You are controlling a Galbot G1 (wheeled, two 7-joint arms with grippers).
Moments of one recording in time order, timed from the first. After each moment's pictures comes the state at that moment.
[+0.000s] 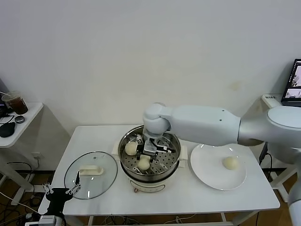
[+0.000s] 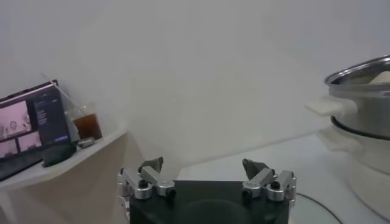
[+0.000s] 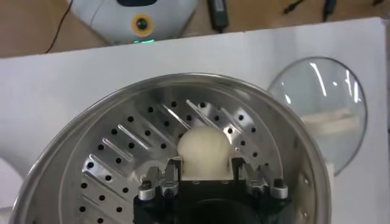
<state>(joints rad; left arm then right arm) 1.69 -1.30 -0.74 -2.00 -0.04 -0.06 -0.10 0.48 1.24 -1.29 1.42 -0.10 0.35 -1.09</state>
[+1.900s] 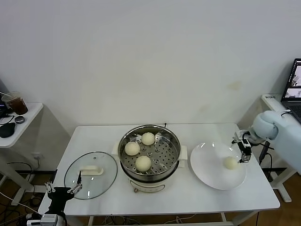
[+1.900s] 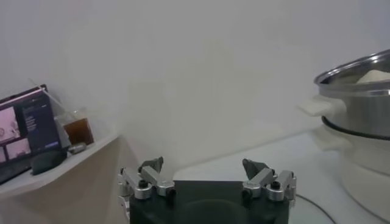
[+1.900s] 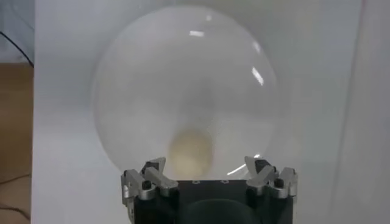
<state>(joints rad) 1.68 -1.28 -0.73 -1.99 -0.03 -0.05 -0.10 -0.05 0.58 -0.63 1.24 -0.28 -0.14 -1.19</state>
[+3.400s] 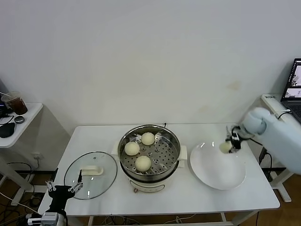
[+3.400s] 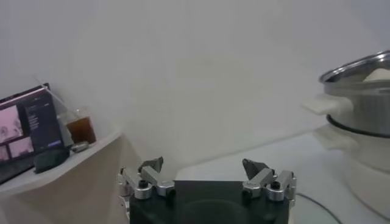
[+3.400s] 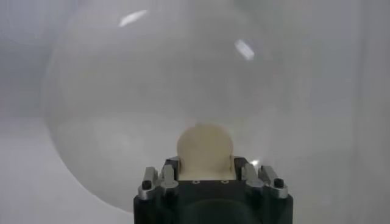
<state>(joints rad) 1.66 -1.27 -0.71 -1.99 -0.04 -0.05 -0.10 0.11 0.66 -0.74 1.23 -0.17 -0.25 -1.15</state>
